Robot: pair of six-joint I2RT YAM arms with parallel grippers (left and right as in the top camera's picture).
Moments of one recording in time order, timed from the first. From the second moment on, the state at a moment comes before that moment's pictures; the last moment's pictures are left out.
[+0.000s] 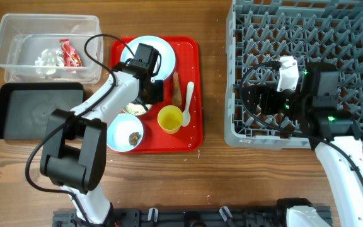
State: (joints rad) left arm -0.34 1.91 1.27 -0.70 0.07 -0.31; right arm 0.02 1.17 0.94 -0.61 -0.46 0.07
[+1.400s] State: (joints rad) left arm 0.75 1.89 1.20 -0.75 1.17 -0.15; right arm 0.02 1.17 0.94 -0.61 -0.46 0.07
